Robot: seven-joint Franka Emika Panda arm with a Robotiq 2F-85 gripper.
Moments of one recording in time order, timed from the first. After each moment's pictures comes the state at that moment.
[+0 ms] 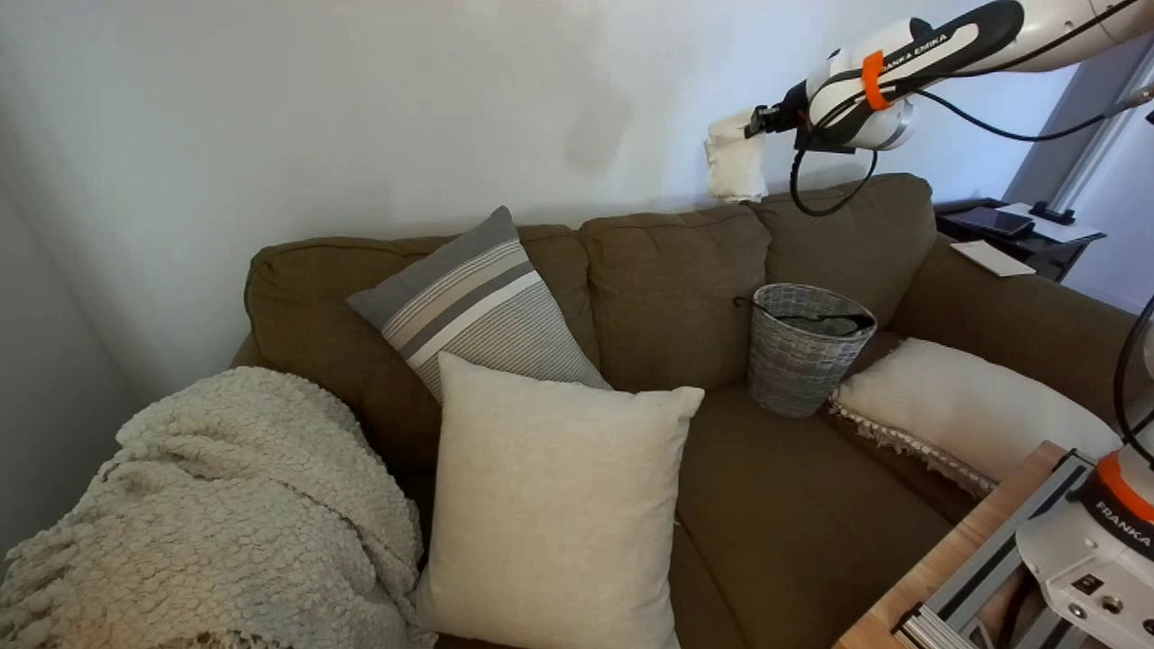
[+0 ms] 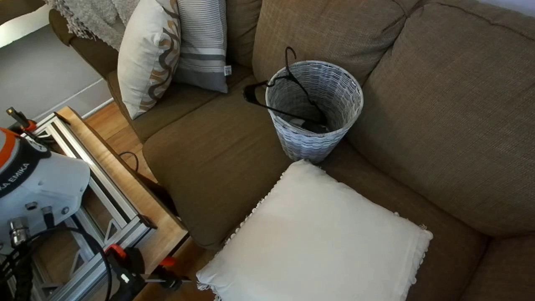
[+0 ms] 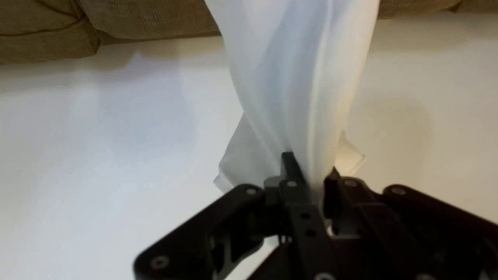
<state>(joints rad) -0.66 0.36 0.50 -1.94 -0.04 3.23 -0.06</state>
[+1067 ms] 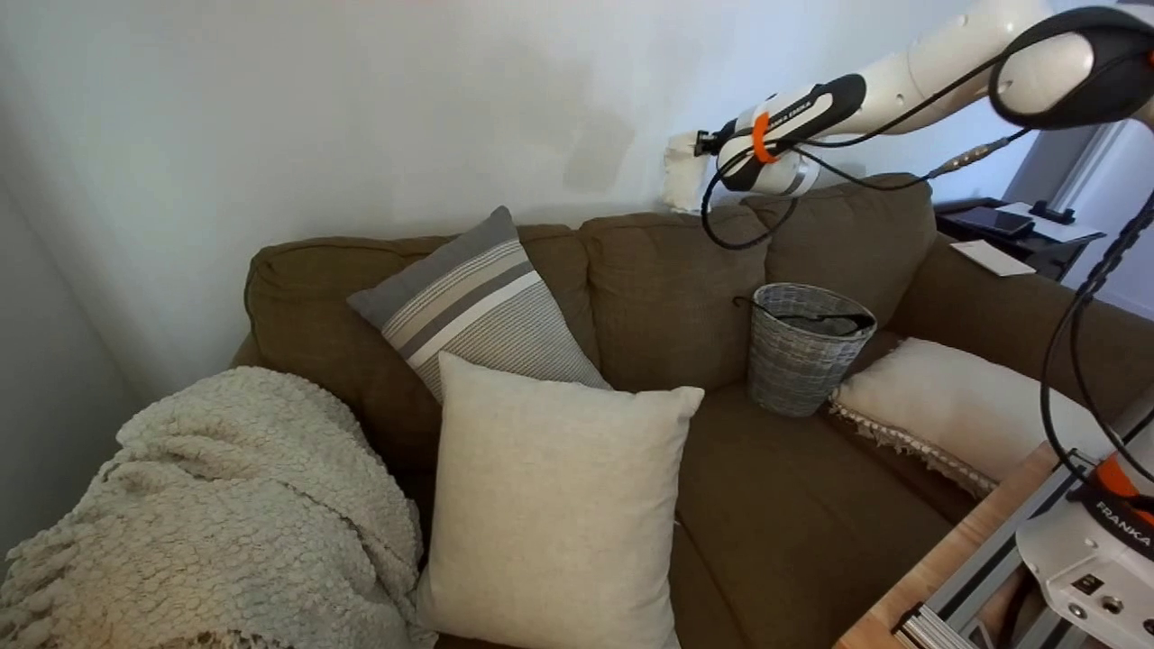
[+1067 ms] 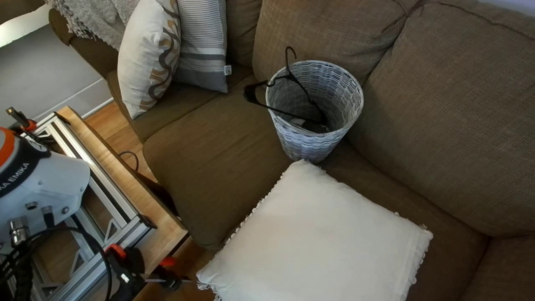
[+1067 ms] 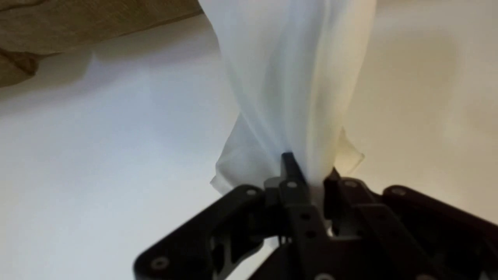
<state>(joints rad) -0.01 0.70 -0.07 -1.60 0.27 3.42 0.04</state>
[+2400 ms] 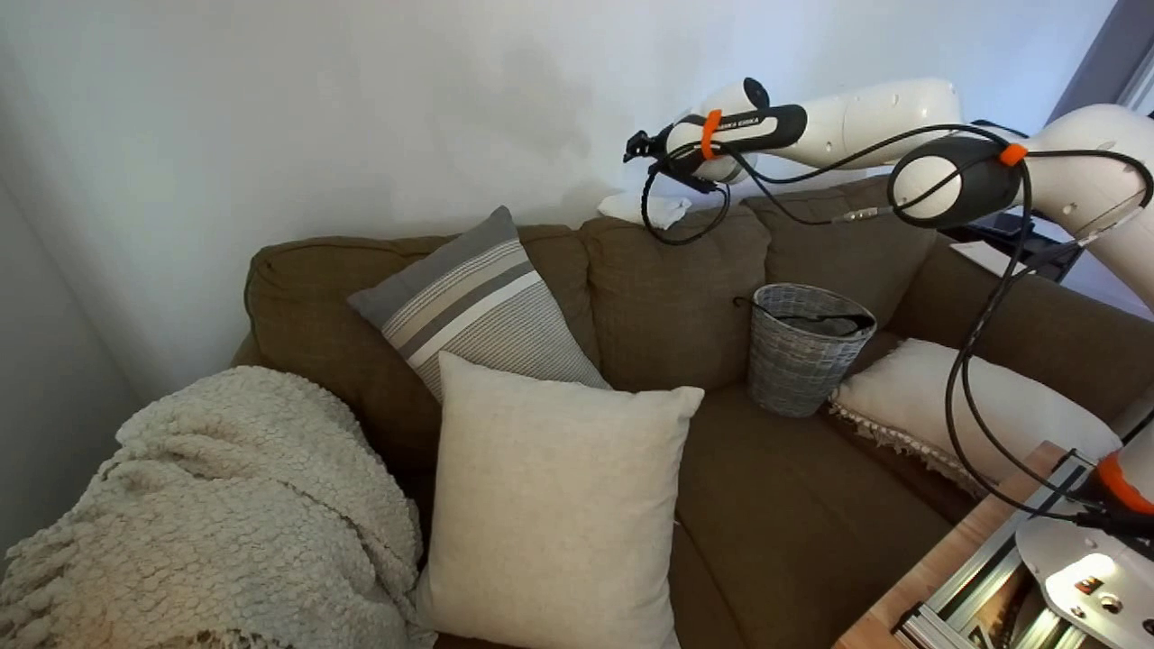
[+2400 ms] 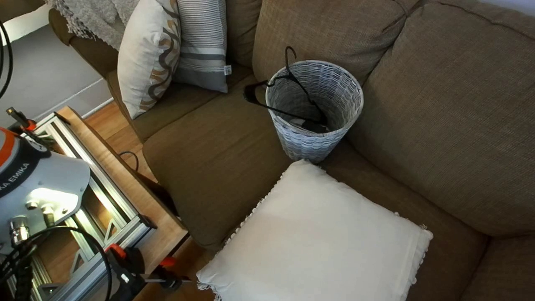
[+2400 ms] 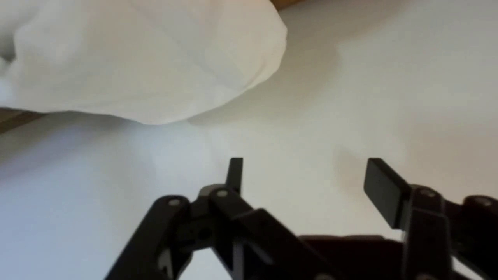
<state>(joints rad) 0.00 1.11 0.01 -0.84 0.28 2.92 0.17</state>
